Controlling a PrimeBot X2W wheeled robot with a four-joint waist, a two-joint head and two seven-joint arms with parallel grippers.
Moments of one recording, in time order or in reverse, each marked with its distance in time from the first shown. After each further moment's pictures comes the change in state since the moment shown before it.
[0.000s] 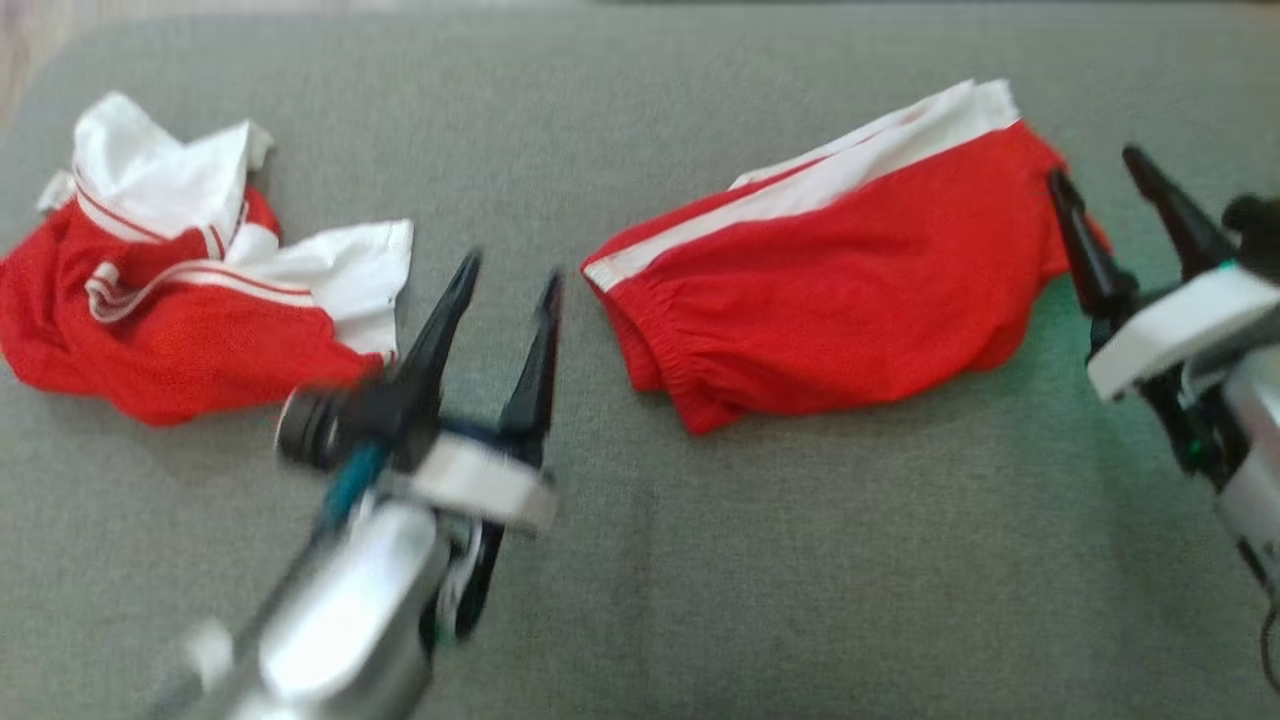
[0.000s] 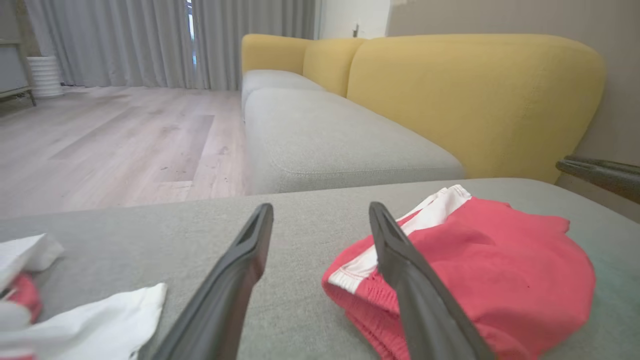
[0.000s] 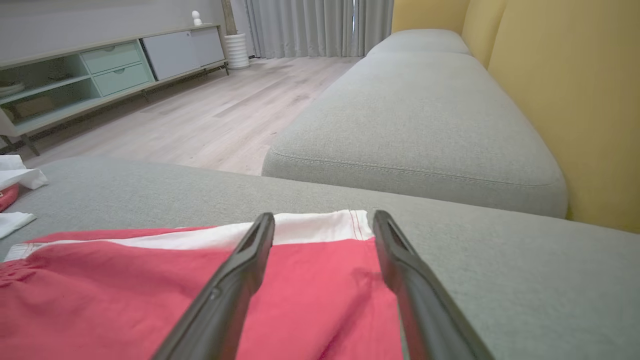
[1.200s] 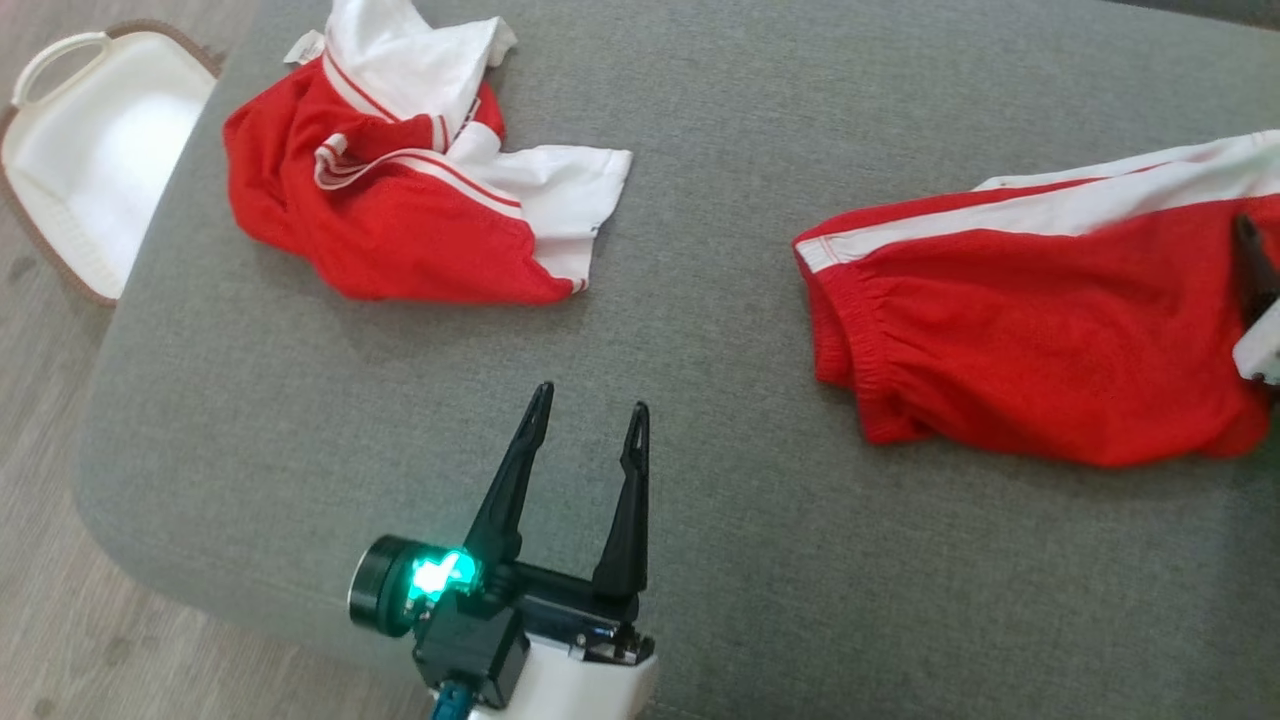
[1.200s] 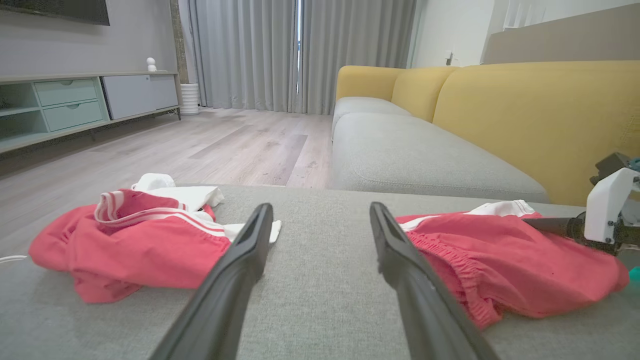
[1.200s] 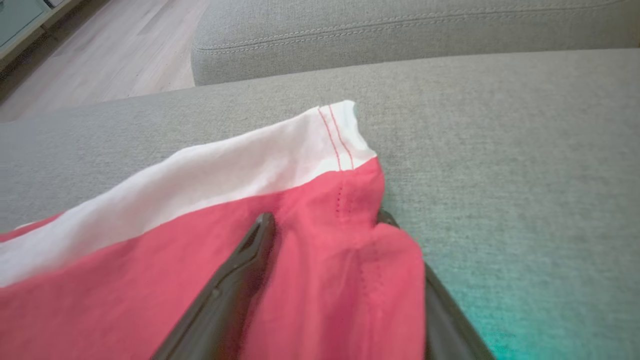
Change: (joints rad) left arm 0.460 -0.185 0.160 -0.400 0.421 0.060 -0.004; right arm -0.041 0.015 -0.293 0.363 0.037 0.000 0.259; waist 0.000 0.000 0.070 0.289
